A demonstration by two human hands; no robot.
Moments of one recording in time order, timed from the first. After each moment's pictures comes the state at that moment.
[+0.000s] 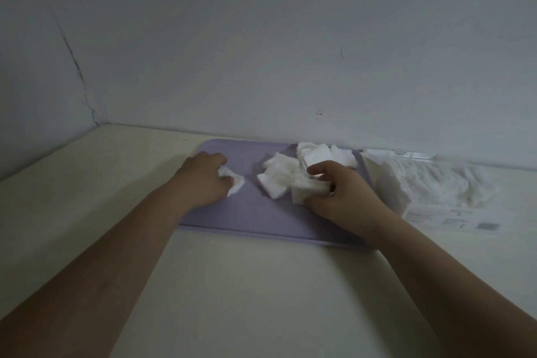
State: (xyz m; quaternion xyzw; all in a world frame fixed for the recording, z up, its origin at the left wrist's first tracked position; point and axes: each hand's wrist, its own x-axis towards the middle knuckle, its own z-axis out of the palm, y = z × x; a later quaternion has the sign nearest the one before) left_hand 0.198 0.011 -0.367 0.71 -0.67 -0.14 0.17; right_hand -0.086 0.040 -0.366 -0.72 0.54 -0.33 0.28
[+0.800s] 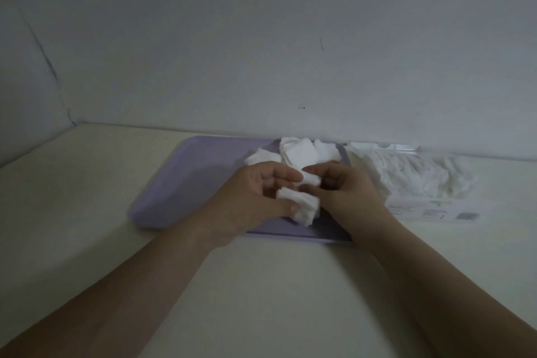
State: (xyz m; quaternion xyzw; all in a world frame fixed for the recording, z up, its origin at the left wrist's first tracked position) left_hand 0.091 0.062 -0.367 0.44 -0.61 -0.53 0.40; right_hand -0.112 0.046 -0.384 -0.61 0.46 -0.48 0.43
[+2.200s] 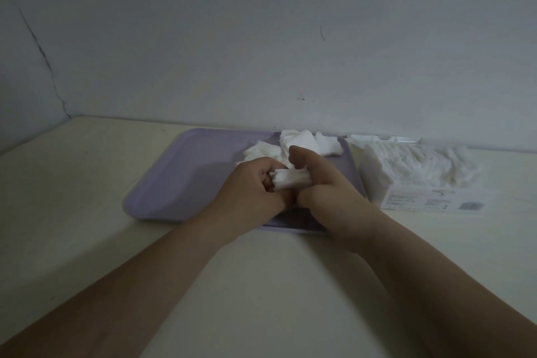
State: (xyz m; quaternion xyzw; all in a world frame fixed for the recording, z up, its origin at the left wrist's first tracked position) left_hand 0.077 0.063 -0.384 0.51 -0.65 -0.38 0.42; right_hand -0.085 0.059 -0.383 -0.61 0.47 -0.40 0.50
